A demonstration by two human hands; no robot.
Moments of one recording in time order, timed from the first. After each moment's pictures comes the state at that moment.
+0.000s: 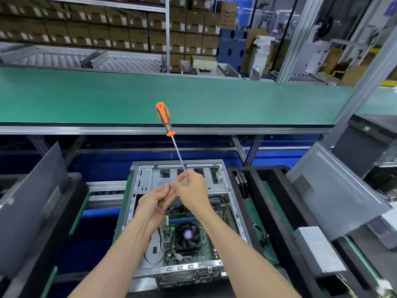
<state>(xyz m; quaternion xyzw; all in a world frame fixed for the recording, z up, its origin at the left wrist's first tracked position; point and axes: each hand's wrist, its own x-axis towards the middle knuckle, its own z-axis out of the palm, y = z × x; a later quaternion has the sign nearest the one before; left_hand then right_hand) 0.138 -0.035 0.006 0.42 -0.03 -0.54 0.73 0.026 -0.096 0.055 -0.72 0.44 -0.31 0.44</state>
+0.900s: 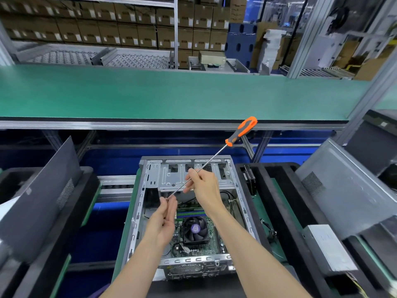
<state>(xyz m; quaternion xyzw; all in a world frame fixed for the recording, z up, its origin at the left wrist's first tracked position) 0.115 -0.004 -0.030 0.30 0.20 -0.53 0.77 0.016 -0.097 0.041 -0.64 0.41 -0.35 0.55</state>
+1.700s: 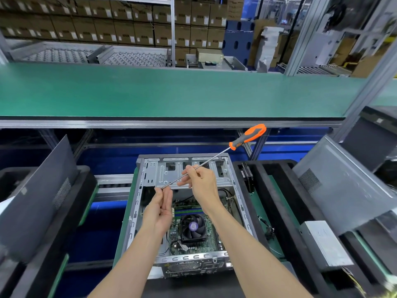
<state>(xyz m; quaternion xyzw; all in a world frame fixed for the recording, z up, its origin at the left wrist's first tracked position) 0.119 -0.016 -0.012 0.27 0.20 -0.50 0.80 0.016 -0.092 0.050 -0.64 0.41 -0.36 0.54</state>
